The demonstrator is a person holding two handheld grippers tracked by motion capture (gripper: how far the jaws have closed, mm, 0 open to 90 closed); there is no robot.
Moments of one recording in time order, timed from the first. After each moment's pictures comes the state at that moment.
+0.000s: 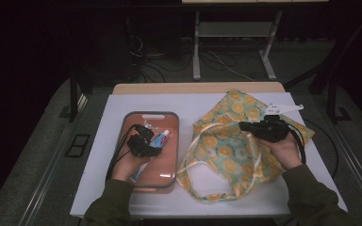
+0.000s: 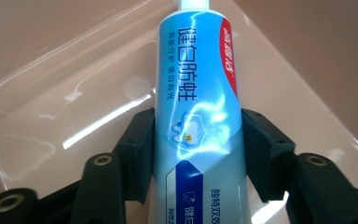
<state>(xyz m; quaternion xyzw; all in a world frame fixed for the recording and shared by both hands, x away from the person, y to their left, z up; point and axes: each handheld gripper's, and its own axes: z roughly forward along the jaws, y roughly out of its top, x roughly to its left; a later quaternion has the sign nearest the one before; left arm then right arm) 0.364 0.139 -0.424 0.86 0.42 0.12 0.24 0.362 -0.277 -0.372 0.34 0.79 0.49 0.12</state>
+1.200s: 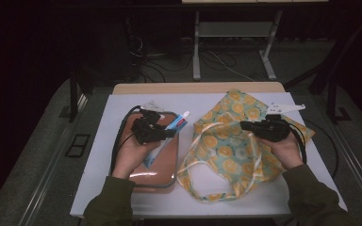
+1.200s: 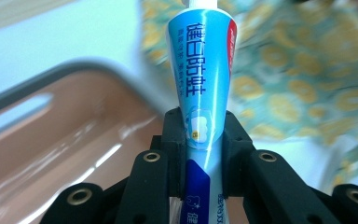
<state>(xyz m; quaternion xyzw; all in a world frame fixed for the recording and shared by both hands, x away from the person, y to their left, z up) 0.348 0.102 -0.325 0.85 0.34 0.06 0.40 0.362 -0.280 -0.371 0.35 0.79 0.49 0.12</state>
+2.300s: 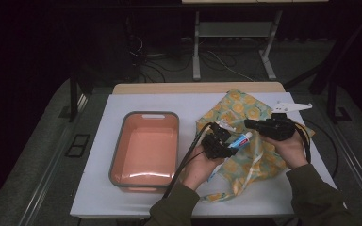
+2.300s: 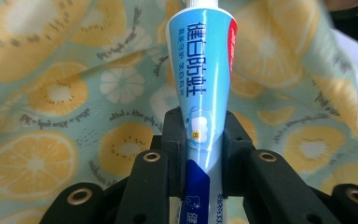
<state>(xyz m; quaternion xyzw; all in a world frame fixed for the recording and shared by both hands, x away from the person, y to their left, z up) 0.342 -0.071 -0.396 0.88 0.30 0.02 0.38 0.361 -0.292 -0.366 0.35 0.78 0.50 0.13</state>
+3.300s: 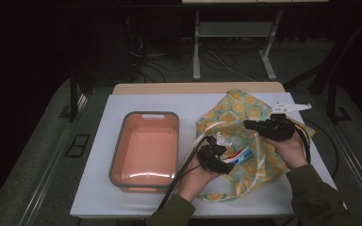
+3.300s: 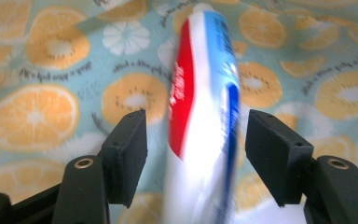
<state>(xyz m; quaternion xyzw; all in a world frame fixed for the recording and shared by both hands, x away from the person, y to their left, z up) 0.312 -0.053 -0.424 0.88 0.28 0.05 0.38 0.360 -0.290 -0.367 0.34 0.79 0.50 0.12</state>
